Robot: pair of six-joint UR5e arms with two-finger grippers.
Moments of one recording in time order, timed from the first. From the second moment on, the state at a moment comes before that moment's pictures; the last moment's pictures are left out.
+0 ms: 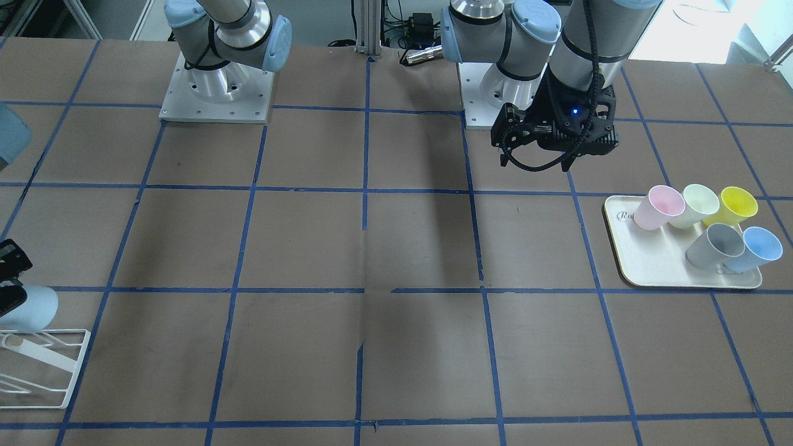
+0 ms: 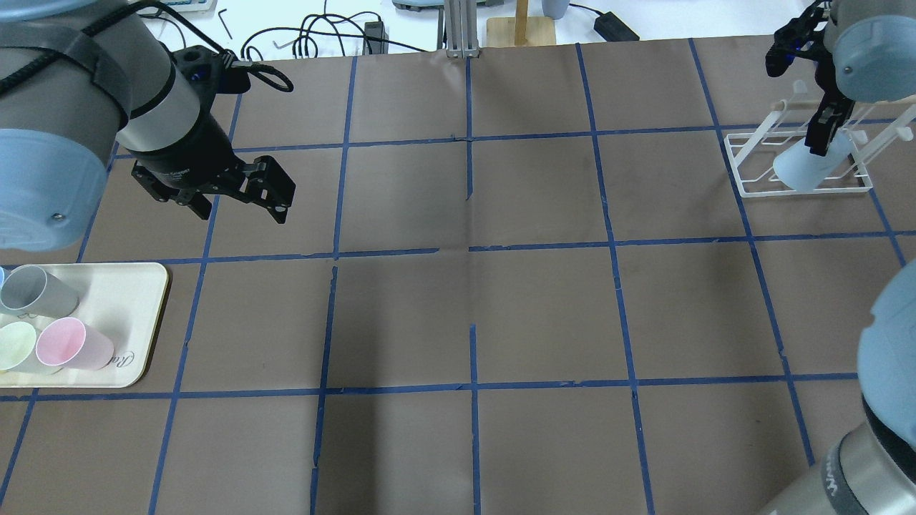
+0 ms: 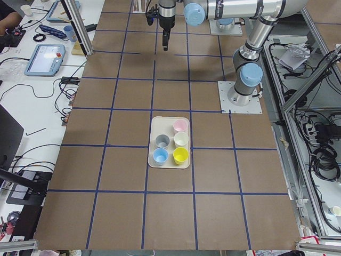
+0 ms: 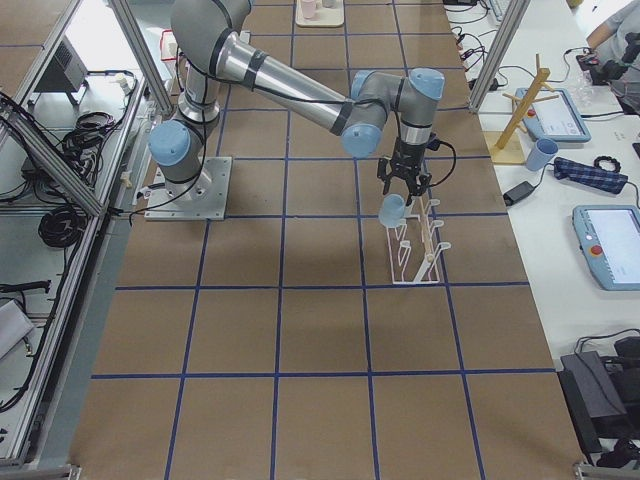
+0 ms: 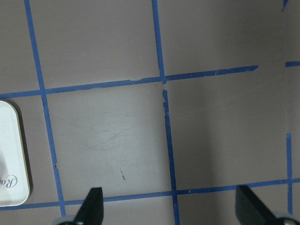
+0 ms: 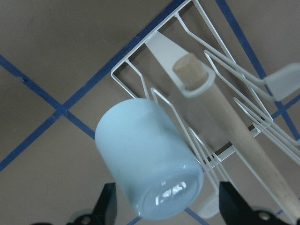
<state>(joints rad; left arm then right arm) -1.55 -1.50 -1.73 -1.47 1.58 0.12 1.25 -1.14 1.48 -1.96 -1.92 -1.18</state>
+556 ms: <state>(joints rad) -1.55 -1.50 -1.73 -1.47 1.58 0.11 1.29 -1.21 1.38 -1.84 -1.84 -1.12</state>
